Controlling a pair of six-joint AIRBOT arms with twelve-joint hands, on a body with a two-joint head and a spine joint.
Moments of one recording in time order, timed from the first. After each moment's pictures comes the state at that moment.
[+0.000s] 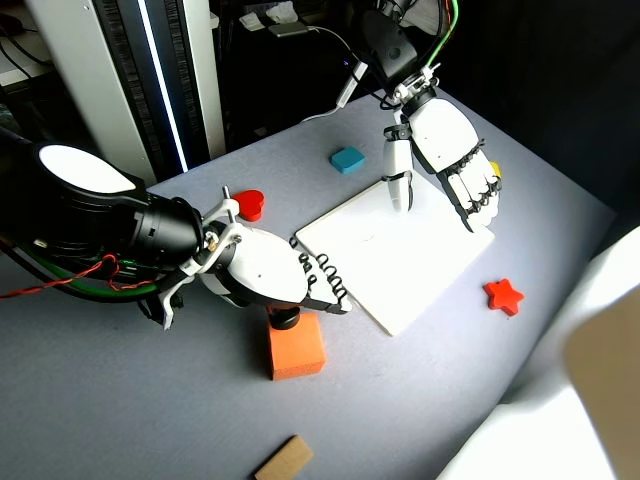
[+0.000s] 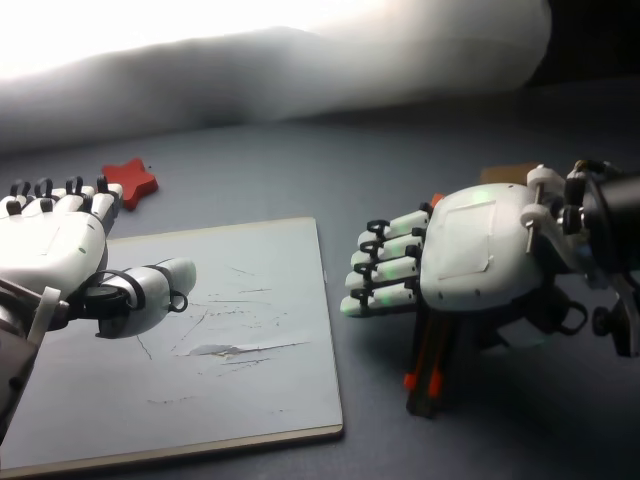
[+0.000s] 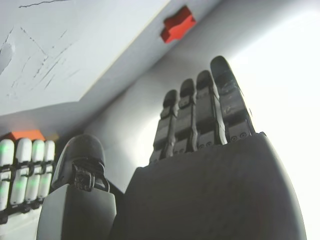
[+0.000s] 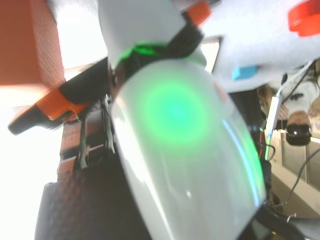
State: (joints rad) left arm 0.62 -0.93 0.69 -1.34 -1.13 1.97; right arm -0.34 -1.20 1.19 -2.06 0.30 0.54
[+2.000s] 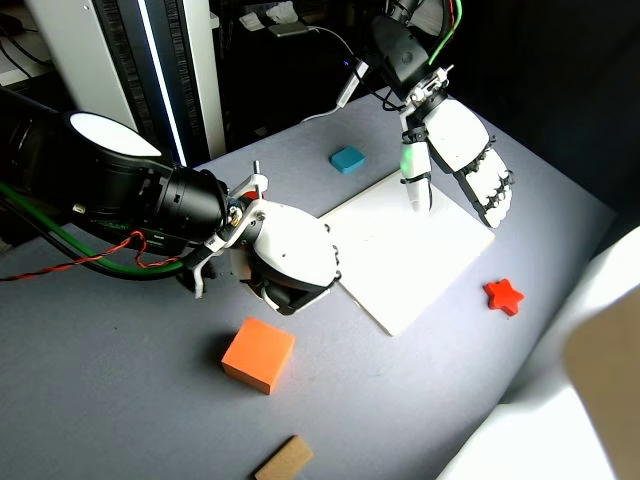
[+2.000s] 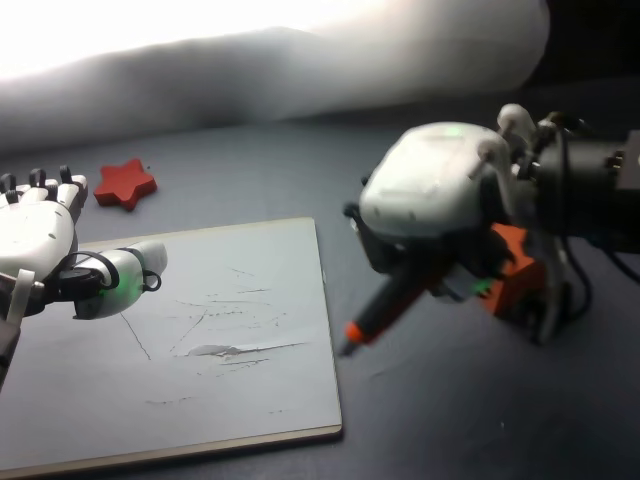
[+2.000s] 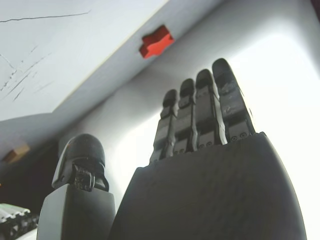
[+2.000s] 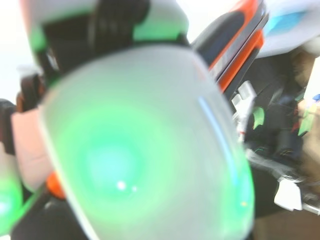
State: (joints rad) left arm 0.62 -0.93 0.73 -1.38 -1.17 1.93; right arm -0.26 -1.24 1.12 -2.04 -0.03 0.82
